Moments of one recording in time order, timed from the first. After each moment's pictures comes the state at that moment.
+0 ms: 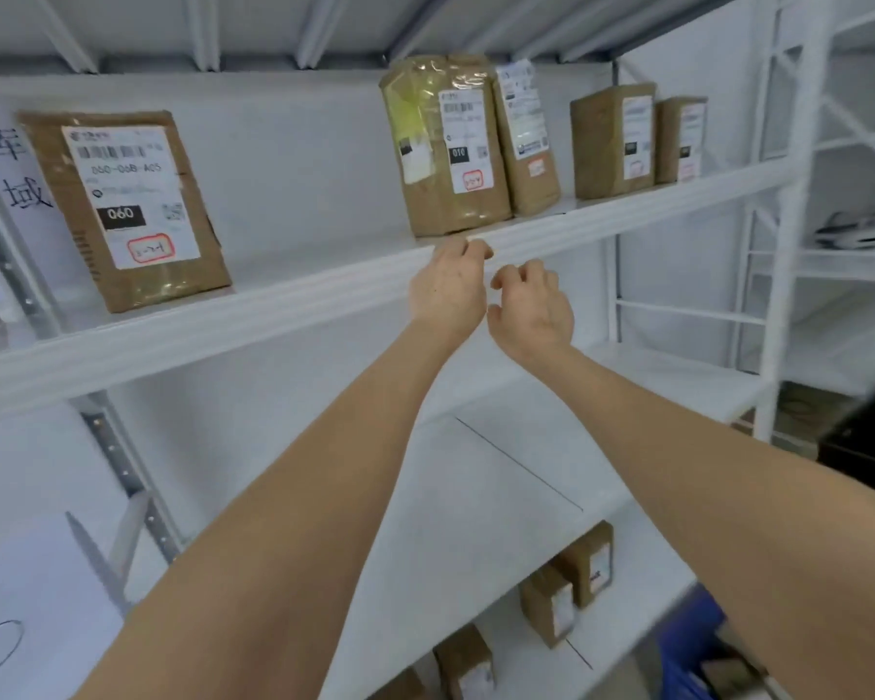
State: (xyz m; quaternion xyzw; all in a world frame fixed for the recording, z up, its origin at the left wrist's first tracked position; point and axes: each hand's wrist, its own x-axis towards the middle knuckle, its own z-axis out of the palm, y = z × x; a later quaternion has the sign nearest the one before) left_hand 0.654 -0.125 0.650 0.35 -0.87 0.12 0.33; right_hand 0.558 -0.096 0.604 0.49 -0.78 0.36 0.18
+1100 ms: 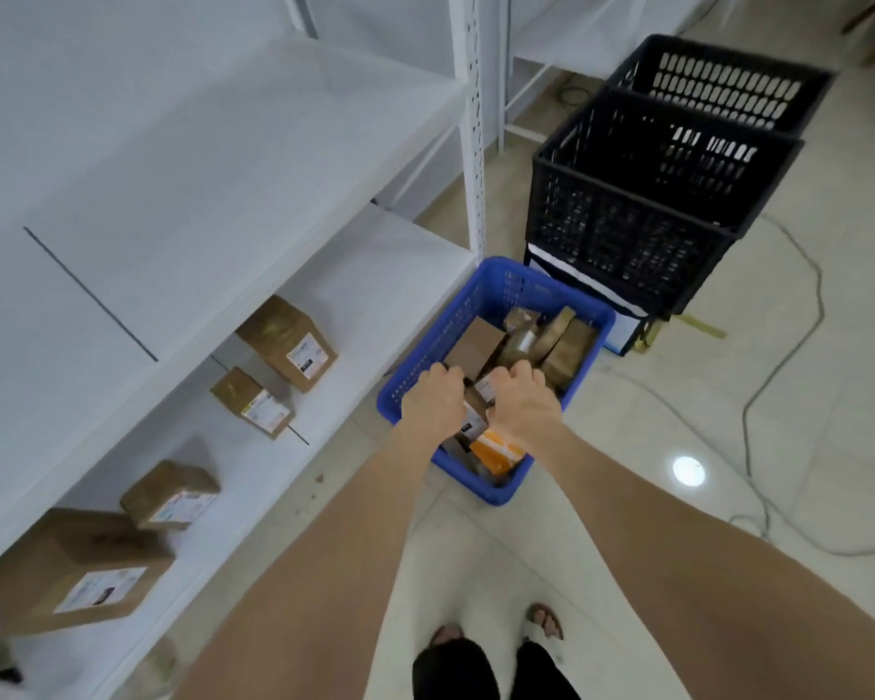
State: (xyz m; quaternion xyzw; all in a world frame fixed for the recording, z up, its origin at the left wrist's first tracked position) left_hand 0.212 0.074 0.179 0.30 -0.93 -0.15 -0.17; right_hand 0.134 0.174 0.173 0.36 -0.90 0.06 -0.25
